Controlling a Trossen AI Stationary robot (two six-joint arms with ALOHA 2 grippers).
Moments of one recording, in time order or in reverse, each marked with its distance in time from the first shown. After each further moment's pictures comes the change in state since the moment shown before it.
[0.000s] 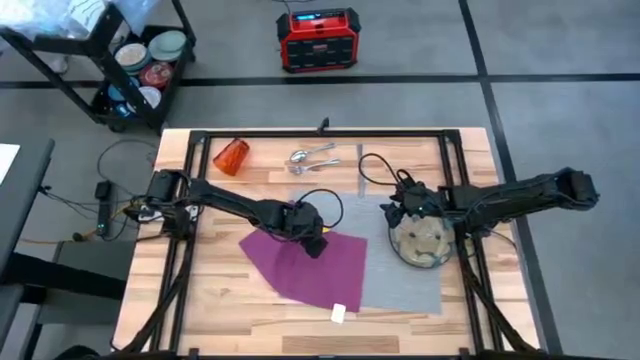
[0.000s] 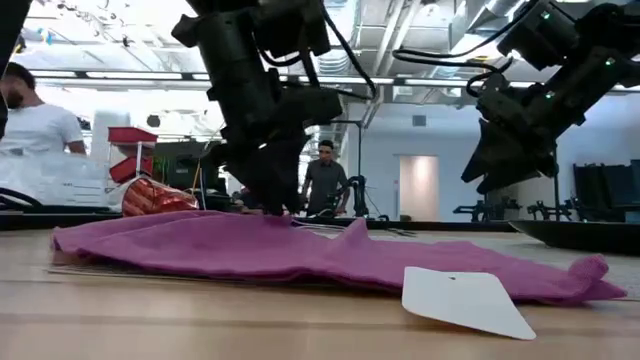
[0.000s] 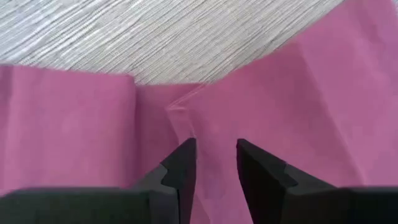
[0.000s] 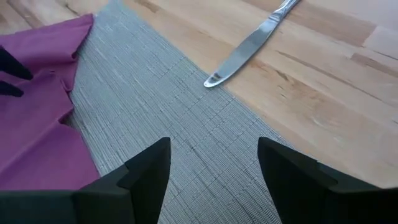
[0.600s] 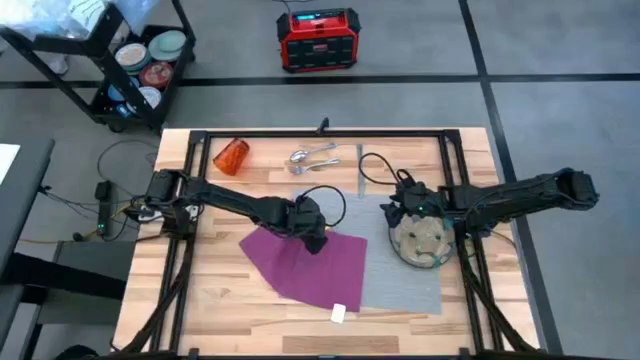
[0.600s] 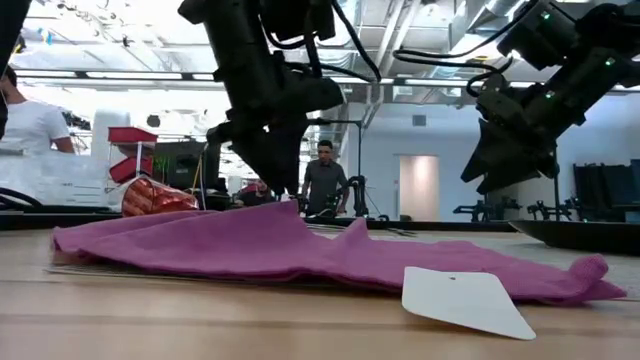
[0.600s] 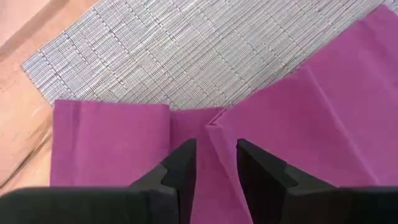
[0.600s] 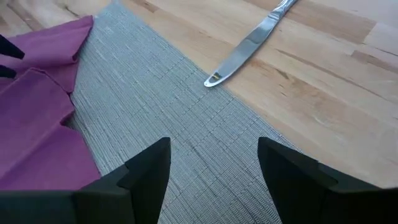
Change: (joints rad) left arm -0.008 -0.003 0.093 -0.122 -0.109 0.060; right arm 0.000 0.000 0.000 0.000 -0.001 0.011
